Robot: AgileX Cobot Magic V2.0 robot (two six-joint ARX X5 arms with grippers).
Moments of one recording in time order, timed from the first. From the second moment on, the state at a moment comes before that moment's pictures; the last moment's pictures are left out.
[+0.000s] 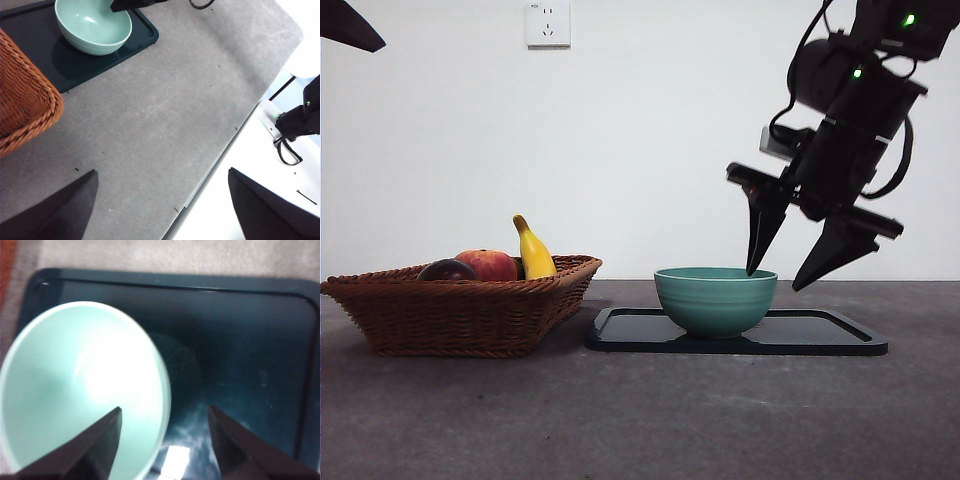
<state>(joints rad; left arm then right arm) -0.33 0.91 1.01 -0.93 0.65 0.13 0.30 1.78 1.23 -0.43 -0.23 0.33</state>
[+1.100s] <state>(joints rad) -0.33 0.91 1.01 -0.93 0.65 0.13 0.30 1.66 1.23 -0.40 -0.19 0.33</state>
